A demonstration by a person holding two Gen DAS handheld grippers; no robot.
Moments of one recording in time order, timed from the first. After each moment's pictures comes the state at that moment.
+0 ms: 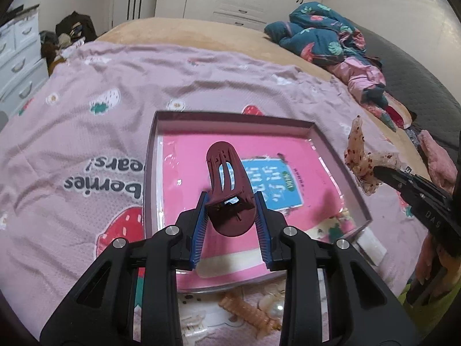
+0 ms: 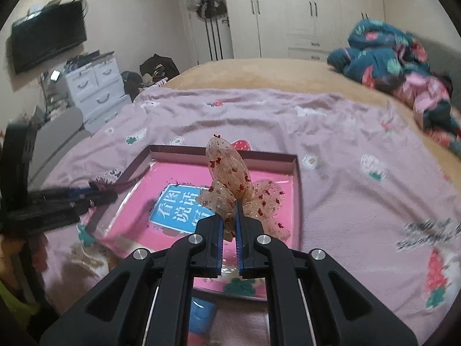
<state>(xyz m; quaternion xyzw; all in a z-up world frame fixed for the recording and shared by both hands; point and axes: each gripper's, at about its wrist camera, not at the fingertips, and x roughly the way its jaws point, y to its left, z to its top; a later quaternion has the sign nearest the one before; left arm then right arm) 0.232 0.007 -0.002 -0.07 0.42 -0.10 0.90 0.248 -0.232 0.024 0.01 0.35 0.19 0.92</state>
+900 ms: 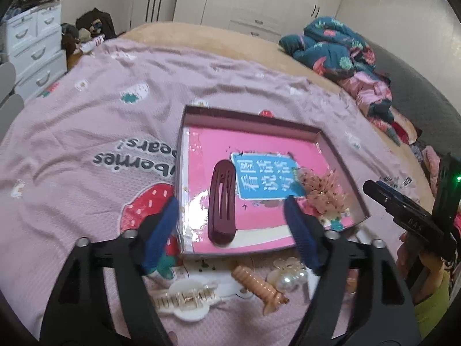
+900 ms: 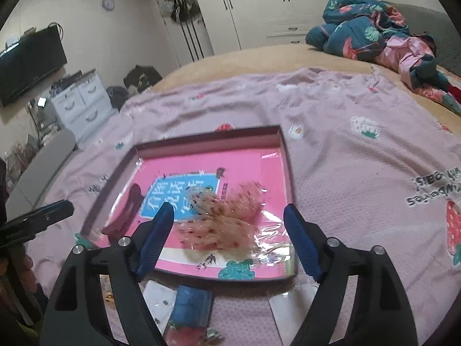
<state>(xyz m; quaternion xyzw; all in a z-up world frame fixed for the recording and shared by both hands) 0.178 0.031 0.017 -0.10 0.39 -0.07 0.91 0.232 -0.259 -0.003 0.08 0.36 0.16 0.92</state>
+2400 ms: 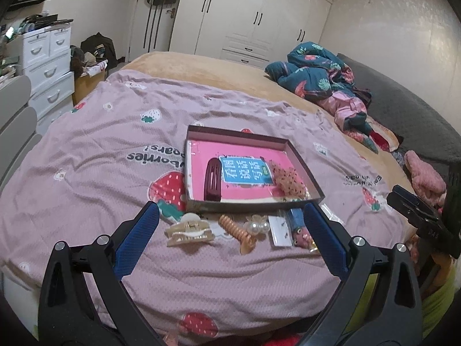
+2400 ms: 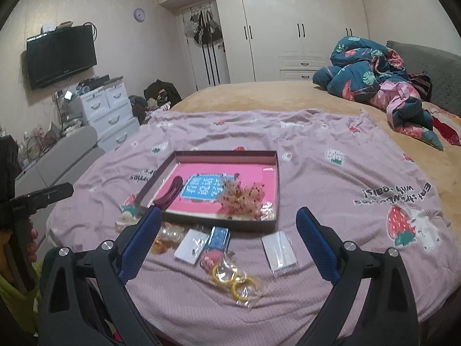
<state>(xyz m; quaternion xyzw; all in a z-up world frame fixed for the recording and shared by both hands) 0.051 0.033 0.074 -0.10 0.33 -0.08 0.93 0.079 -0.286 0.077 0.03 0.29 0.19 0.94</state>
